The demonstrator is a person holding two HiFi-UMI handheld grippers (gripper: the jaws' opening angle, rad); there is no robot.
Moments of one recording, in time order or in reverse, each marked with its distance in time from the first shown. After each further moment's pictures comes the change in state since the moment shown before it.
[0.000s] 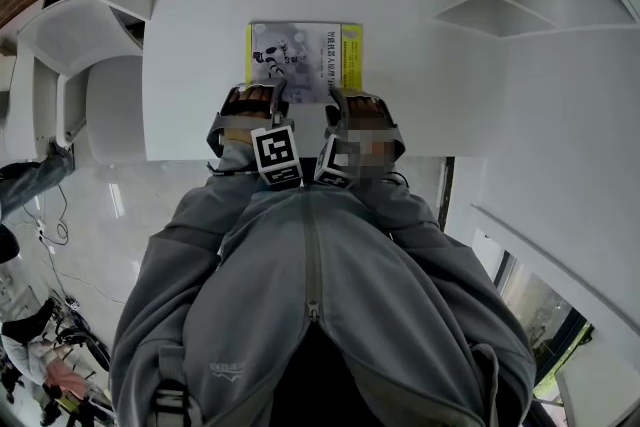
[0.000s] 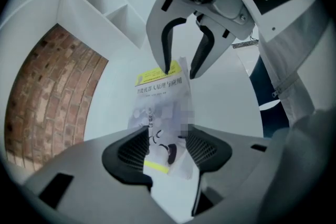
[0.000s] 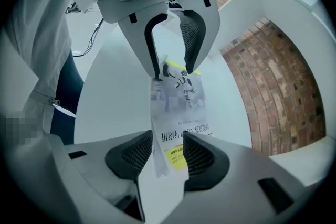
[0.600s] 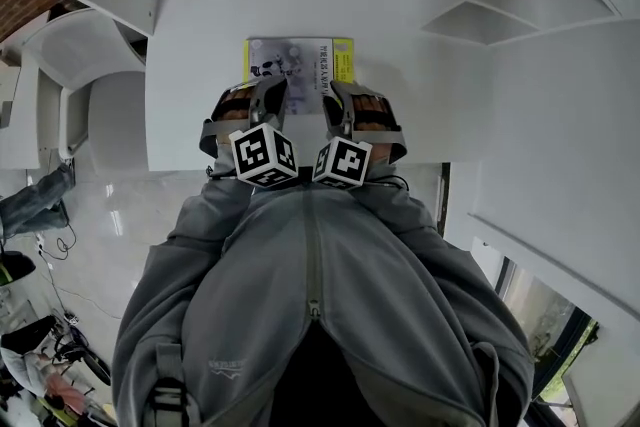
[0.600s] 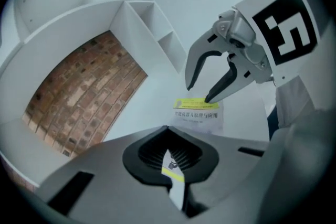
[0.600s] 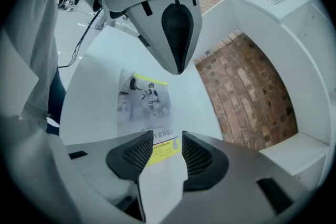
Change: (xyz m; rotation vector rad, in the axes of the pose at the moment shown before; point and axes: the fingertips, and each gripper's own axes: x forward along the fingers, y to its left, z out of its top) left arm -0.060 0.080 0.021 -0.283 -0.208 0.195; right arm -0.044 -0.069 0.011 0.085 -0.057 -0.210
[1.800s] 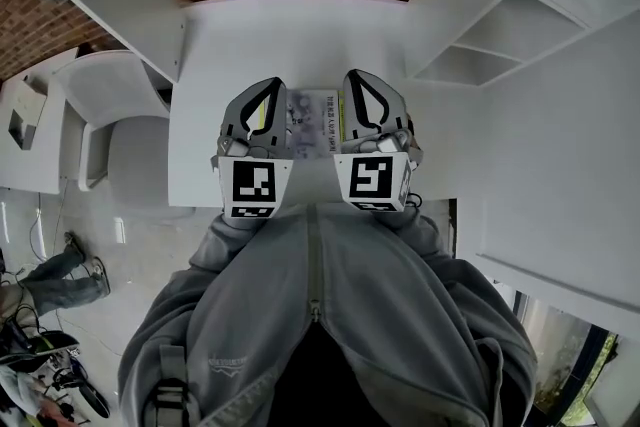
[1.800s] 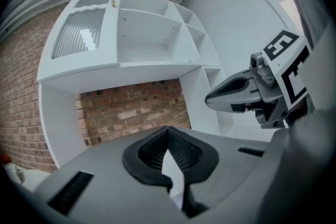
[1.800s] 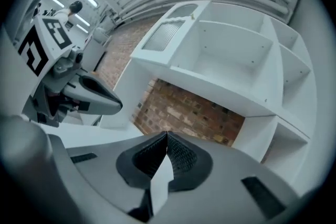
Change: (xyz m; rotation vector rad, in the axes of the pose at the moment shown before) left arm -0.114 0.134 0.075 -0.552 -0.493 0.333; right arm -0.127 -0.197 0.058 0.616 -0.495 -0.396
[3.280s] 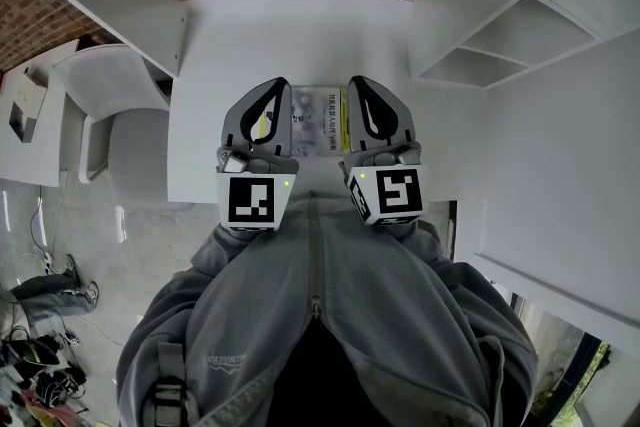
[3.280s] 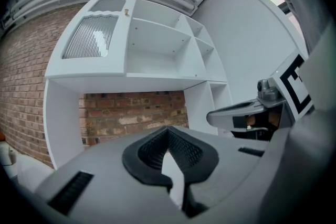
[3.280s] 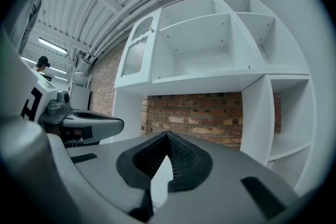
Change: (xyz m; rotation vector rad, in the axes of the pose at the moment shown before) left arm -0.006 0.001 0.036 -0.143 -0.152 0.053; right arm -0.009 -0.011 0.015 0.445 -0.154 0.049
